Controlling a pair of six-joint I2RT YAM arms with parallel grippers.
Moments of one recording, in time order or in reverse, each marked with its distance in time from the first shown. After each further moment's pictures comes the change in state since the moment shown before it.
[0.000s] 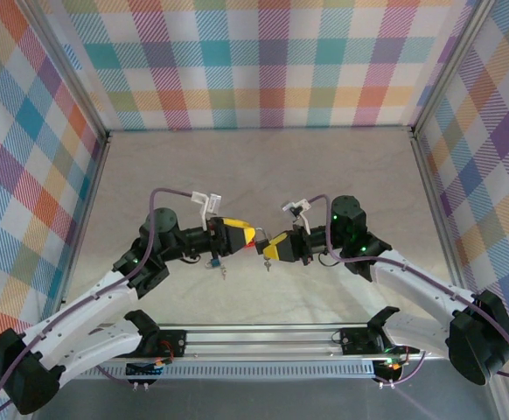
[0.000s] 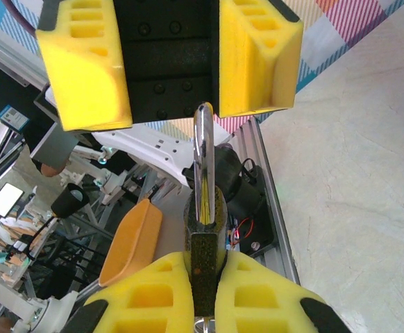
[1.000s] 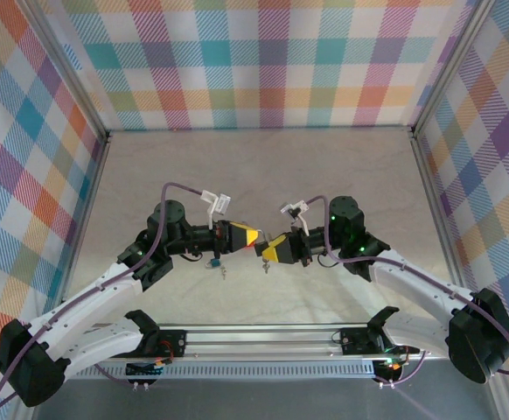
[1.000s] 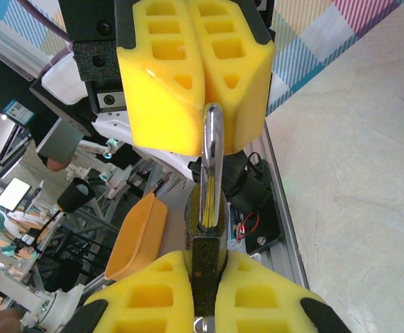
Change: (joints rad) left arm 0.013 0.064 0.045 -0.067 0.113 0.038; right arm 0.018 0.009 0.000 0.000 -0.014 0.003
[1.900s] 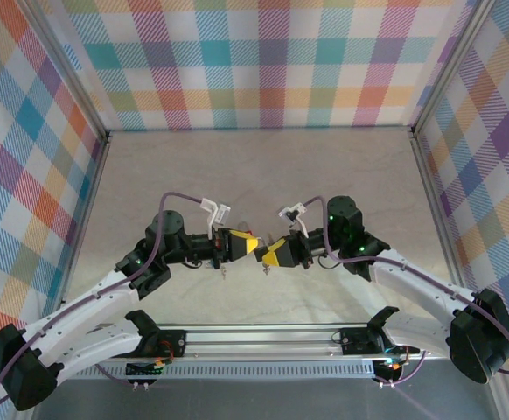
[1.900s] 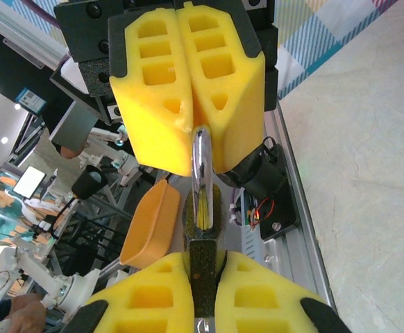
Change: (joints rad) left arm -0.076 -0.067 -0.065 0.026 -0.051 0.053; right arm 0.002 -0.003 0.018 -0.056 -0.039 -0.001
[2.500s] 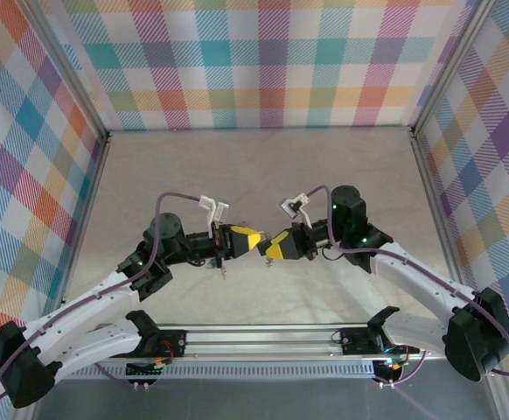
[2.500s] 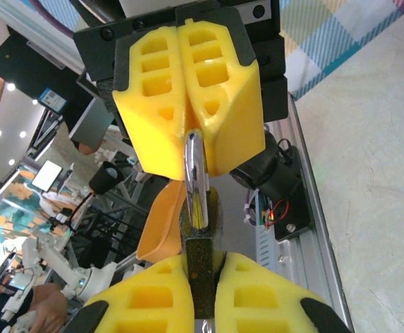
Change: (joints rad) left arm -0.041 0.018 -0.008 0.122 -0.063 -0.004; right arm -0.063 0.025 0.079 -0.035 -0.108 0.017
